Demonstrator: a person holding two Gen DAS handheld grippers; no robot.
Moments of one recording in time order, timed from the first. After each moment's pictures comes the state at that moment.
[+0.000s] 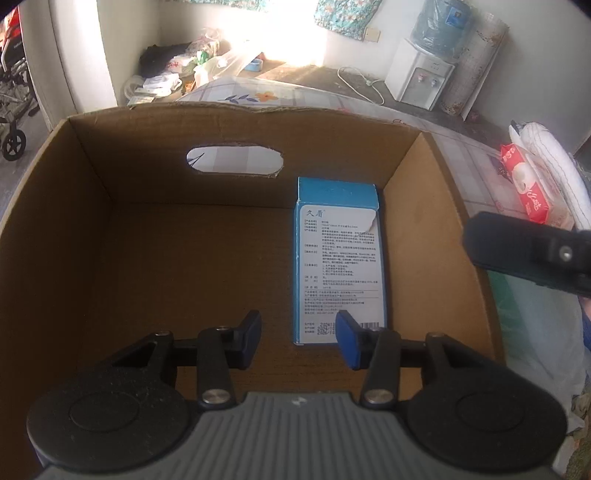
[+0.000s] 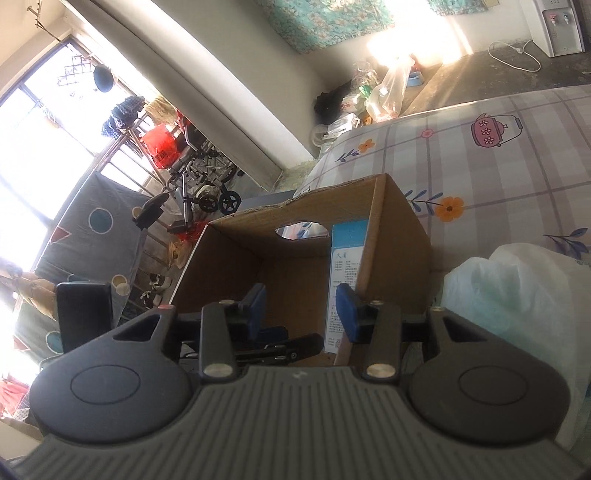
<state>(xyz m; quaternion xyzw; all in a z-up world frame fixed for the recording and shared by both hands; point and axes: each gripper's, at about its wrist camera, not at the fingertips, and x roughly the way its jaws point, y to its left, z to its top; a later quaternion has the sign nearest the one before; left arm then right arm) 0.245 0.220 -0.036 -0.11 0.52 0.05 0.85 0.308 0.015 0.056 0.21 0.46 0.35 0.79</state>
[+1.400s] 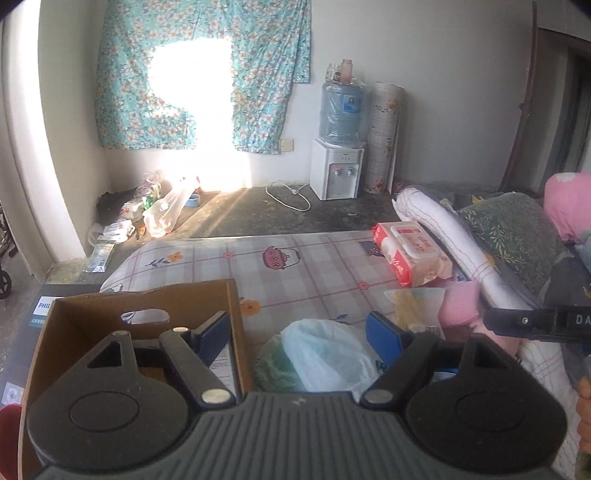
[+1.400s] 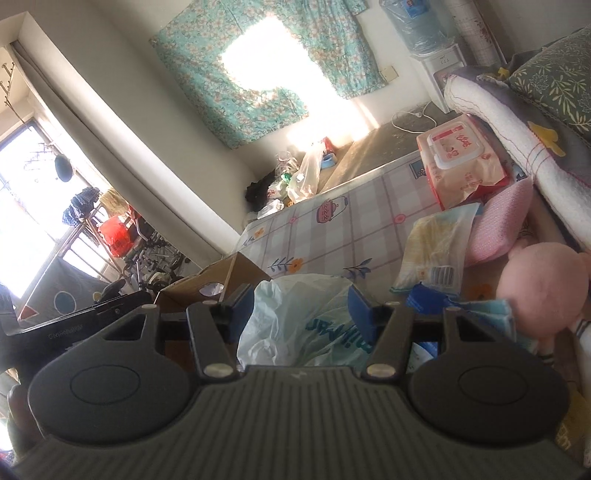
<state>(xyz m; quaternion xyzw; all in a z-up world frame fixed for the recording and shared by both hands) 0.194 0.055 0.119 0.00 0.34 -0.02 0.94 0.219 -0.233 0.103 0.25 0.37 0.21 0.87</state>
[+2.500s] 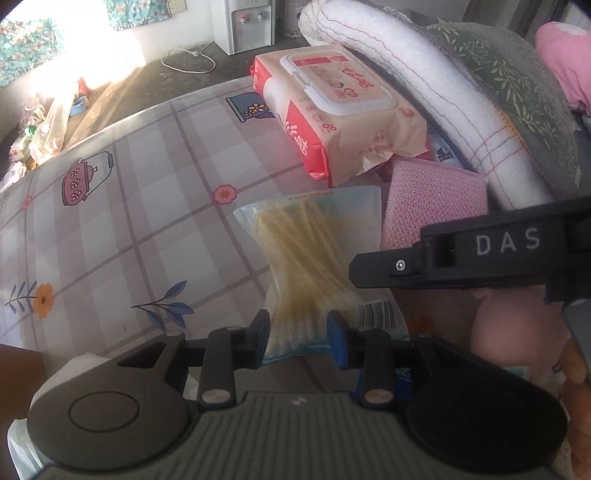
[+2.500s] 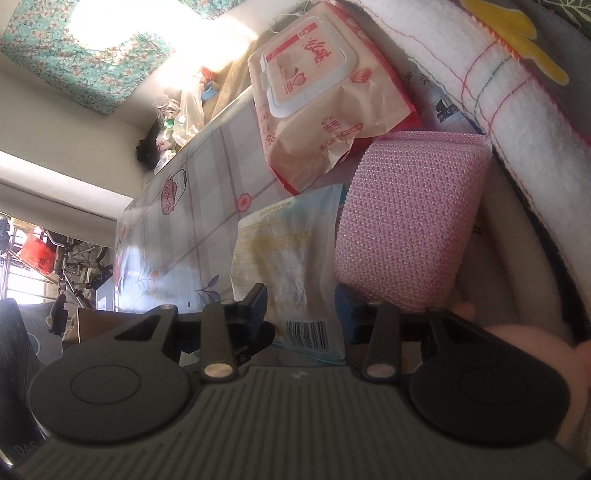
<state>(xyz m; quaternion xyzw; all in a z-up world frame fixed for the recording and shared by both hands) 0.399 -0.095 -0.061 0.06 0.57 -0.12 0.81 0.419 -0.269 -0.053 0.30 0.56 0.09 0.77</state>
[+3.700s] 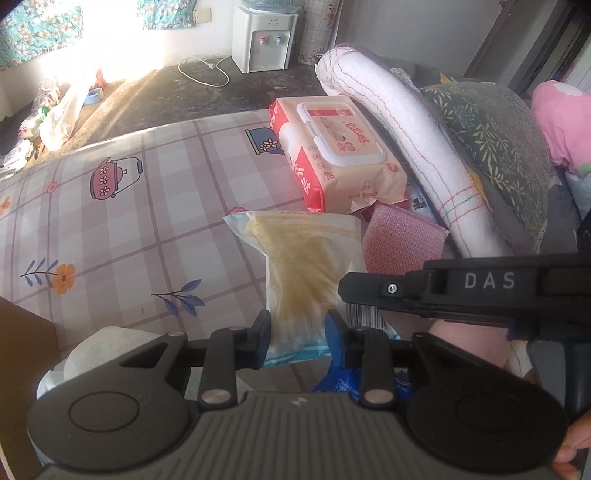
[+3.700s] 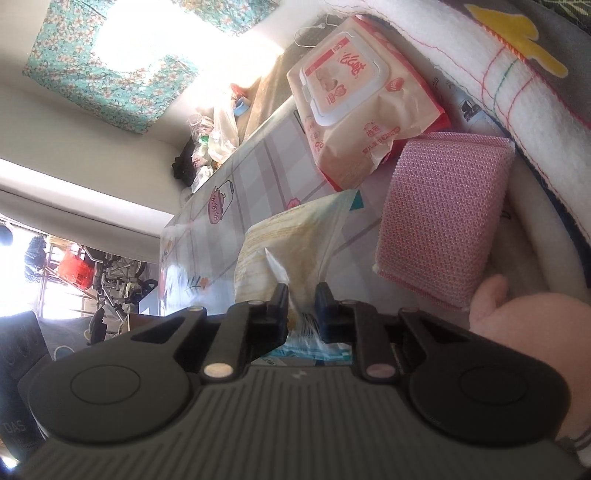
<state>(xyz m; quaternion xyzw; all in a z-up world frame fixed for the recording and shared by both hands) 0.372 -0.071 -0.003 -0.01 0.54 -0.12 0.84 0.402 -0.263 -0.026 0.35 0.52 0.13 0.77</state>
